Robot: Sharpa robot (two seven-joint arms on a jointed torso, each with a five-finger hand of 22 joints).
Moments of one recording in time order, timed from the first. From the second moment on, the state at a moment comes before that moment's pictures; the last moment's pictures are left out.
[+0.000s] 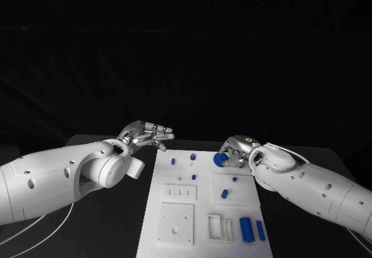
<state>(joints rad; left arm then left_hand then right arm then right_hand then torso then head) 1.44 -0.81 -0.17 1.48 -0.19 -0.34 0.22 1.41 0.01 -0.01 -0.09 0.06 1.01 0.14 0.06 0.06 1.17 0.09 0.06 0.06 1.28 0.01 0.64 0.18 0.07 1.00 0.00 0.70 0.48 1.08 -0.62 0.23 1.15 -1.76 -0.22 -0.13 1.25 -0.16 0.36 -0.20 0.38 1.15 0.08 0.06 0.06 1.25 -0.02 1.05 1.13 1.45 -0.08 1.03 1.03 0.08 1.46 -0.09 0.92 1.31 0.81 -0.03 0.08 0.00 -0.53</state>
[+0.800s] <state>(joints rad) 1.44 -0.81 -0.17 1.48 -0.19 -0.34 0.22 1.41 0.01 -0.01 -0.09 0.06 1.01 0.14 0.06 0.06 1.17 0.09 0.06 0.06 1.28 0.01 0.64 0.18 0.07 1.00 0.00 0.70 0.48 1.08 -0.58 0.23 1.33 -1.87 -0.32 -0.21 1.23 -0.17 0.38 -0.18 0.35 1.17 0.08 0.06 0.06 1.26 -0.02 1.05 1.14 1.45 -0.08 1.03 1.03 0.08 1.46 -0.09 0.94 1.31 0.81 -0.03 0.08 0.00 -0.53</state>
